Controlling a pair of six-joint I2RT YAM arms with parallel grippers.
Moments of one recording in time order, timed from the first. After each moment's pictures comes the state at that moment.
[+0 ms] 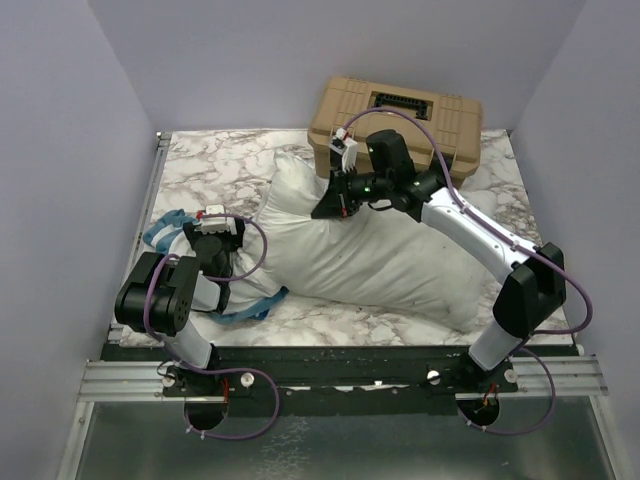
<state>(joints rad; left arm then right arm) -0.13 1.64 0.27 1.27 -0.28 0.00 0.63 1.67 1.50 -0.38 -0.68 0.31</state>
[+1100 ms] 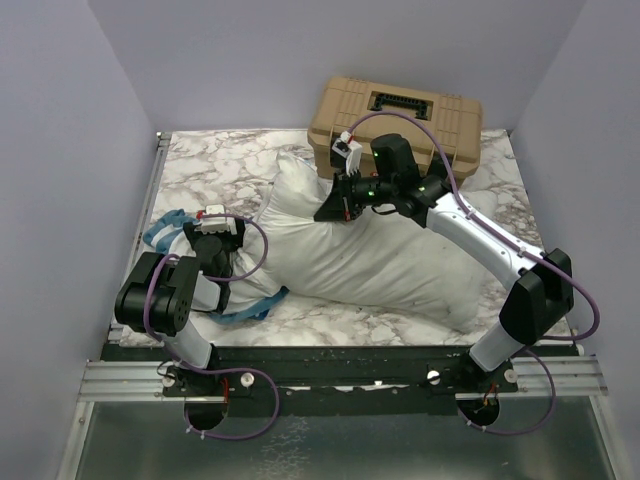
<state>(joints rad) -0.13 1.64 0.27 1.27 -0.28 0.00 0.63 1.61 1.44 -0.35 -0.67 0.31</state>
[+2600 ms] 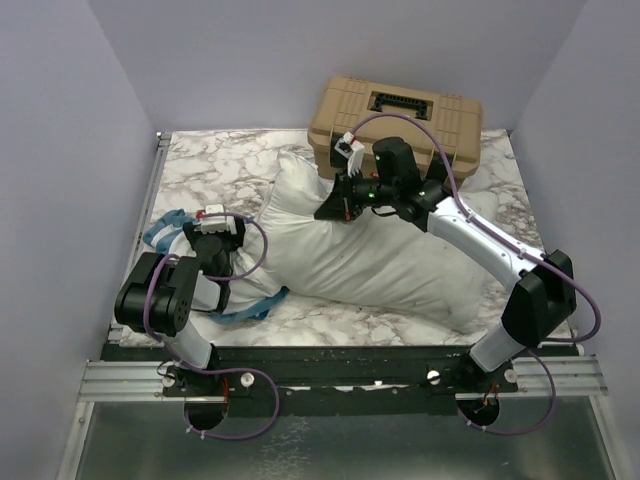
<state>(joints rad) -0.13 1.64 0.27 1.27 -0.28 0.00 0.63 1.59 1.37 -0.27 -0.63 0.31</state>
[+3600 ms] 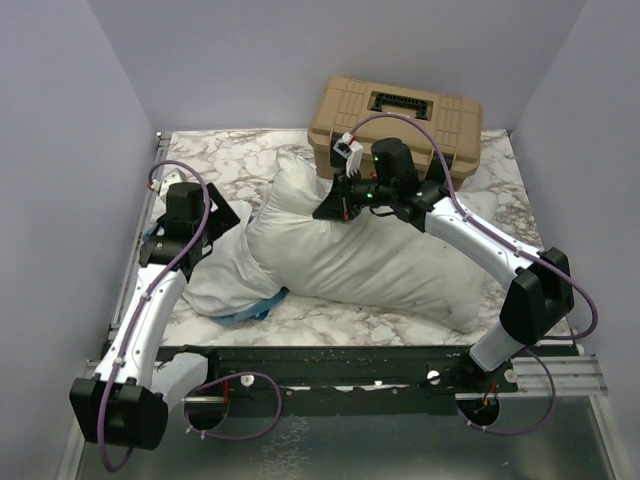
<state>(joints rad) -0.12 0.97 0.93 -0.56 -0.22 -0.63 0.63 1.61 1.37 -0.23 -0.63 0.31</state>
